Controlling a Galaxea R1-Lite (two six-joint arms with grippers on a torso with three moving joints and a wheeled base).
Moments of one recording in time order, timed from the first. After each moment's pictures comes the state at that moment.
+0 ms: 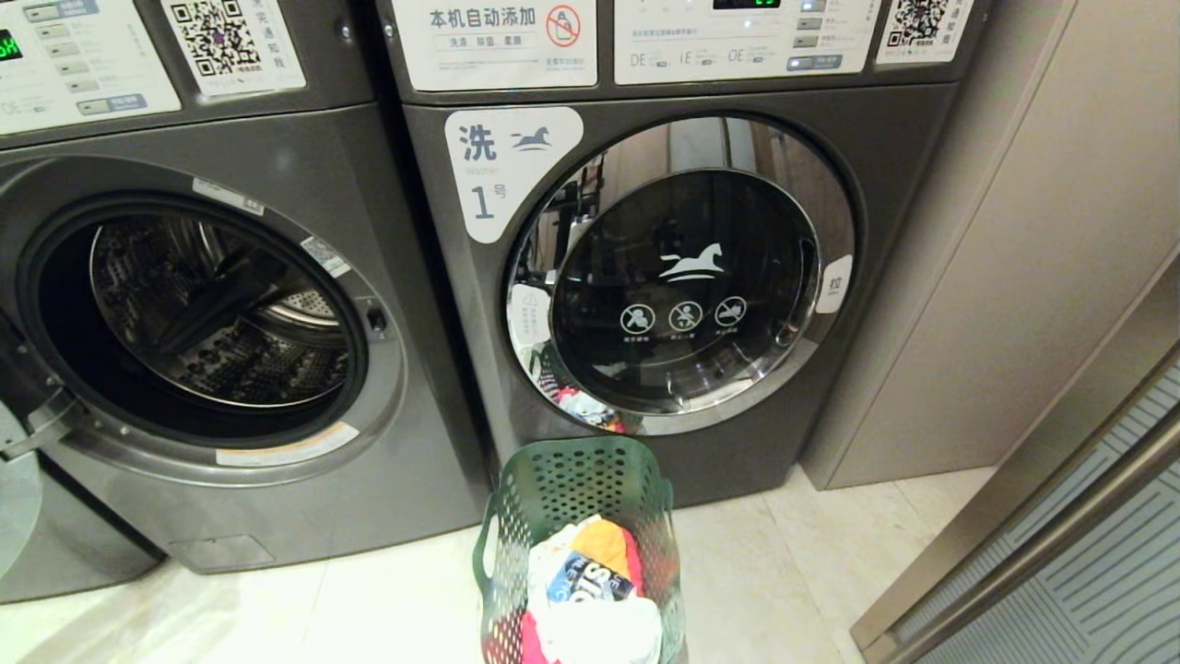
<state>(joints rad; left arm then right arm) 0.20 0.64 -0.10 -0.43 0.17 0.16 -0.01 0.00 -0.08 0.21 0.03 -0.10</state>
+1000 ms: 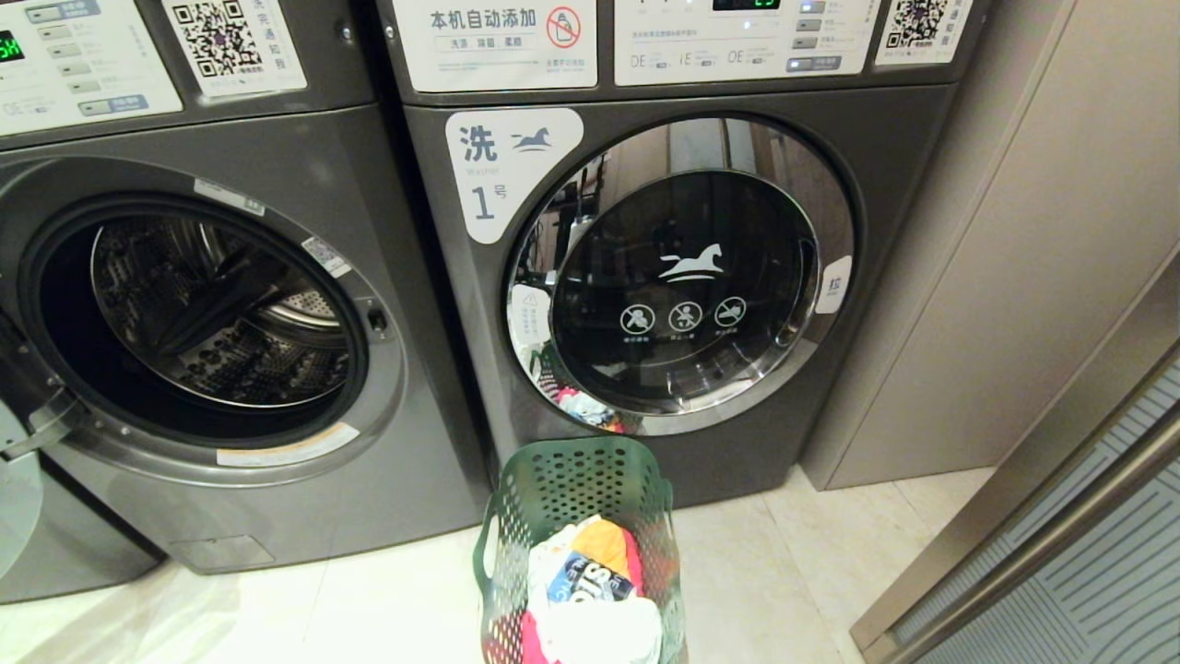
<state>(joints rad) 0.00 0.00 0.00 -0.01 0.00 0.01 -0.01 0.00 -0.08 0.21 0.03 -0.10</state>
